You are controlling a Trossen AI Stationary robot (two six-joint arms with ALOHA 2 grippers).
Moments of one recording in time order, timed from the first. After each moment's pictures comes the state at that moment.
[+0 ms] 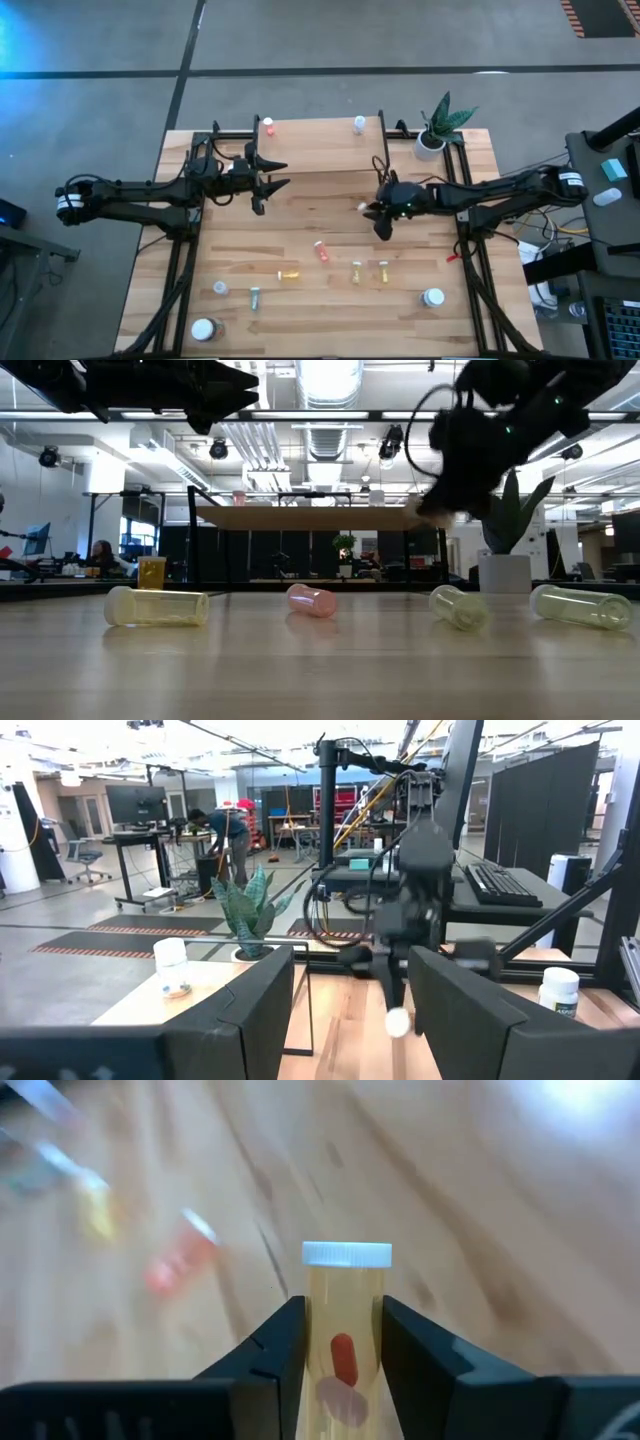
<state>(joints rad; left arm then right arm) 0.23 0.92 0.49 0.57 0.05 0.03 -0.06 1.22 0.57 0.05 0.04 0.36</state>
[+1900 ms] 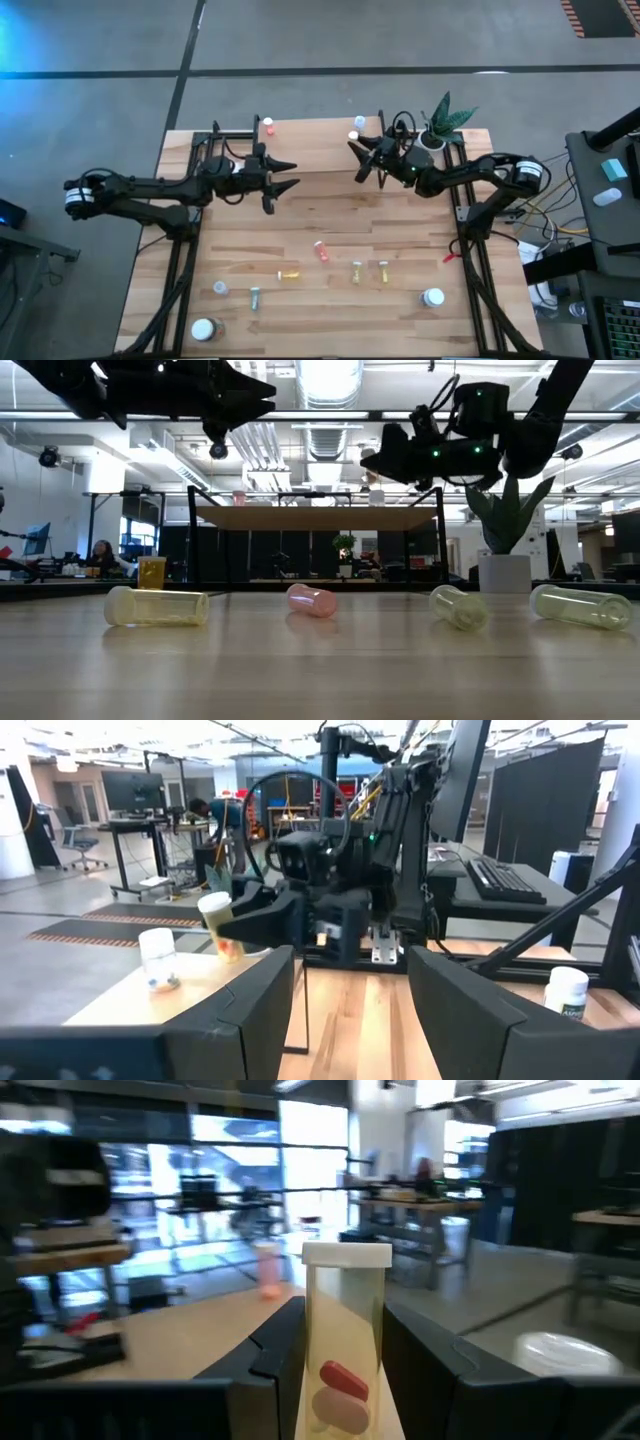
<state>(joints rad) 0.23 1.04 0.52 0.65 0.05 0.01 -0.43 1.60 0.55 1.21 0.14 -0.03</state>
